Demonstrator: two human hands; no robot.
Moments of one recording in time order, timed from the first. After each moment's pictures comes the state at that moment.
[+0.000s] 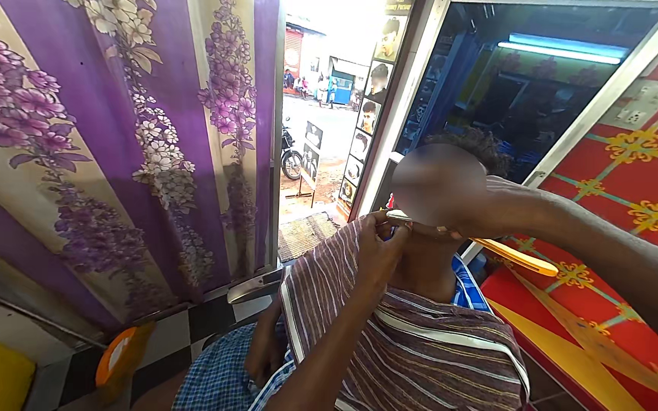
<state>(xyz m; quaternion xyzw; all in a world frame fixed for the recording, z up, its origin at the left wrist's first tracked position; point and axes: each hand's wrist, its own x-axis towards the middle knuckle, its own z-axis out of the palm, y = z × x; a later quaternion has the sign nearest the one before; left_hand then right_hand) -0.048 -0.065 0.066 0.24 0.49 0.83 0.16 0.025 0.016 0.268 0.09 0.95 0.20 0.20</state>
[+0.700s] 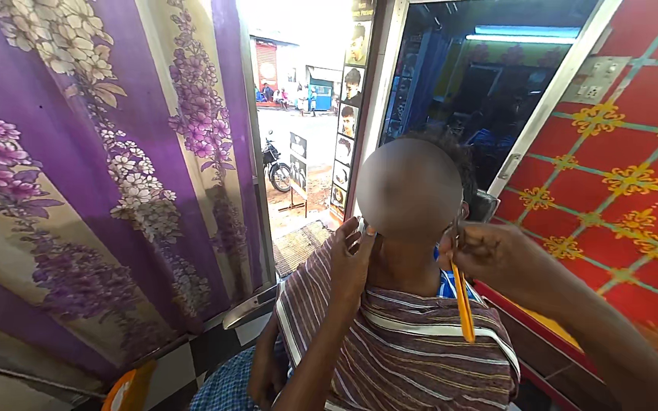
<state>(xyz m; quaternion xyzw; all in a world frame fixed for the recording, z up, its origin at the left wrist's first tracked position) -0.051 -0.081 0.055 0.22 0.55 0.79 0.14 0.137 0.042 0.181 0.08 0.91 -0.34 -0.20</state>
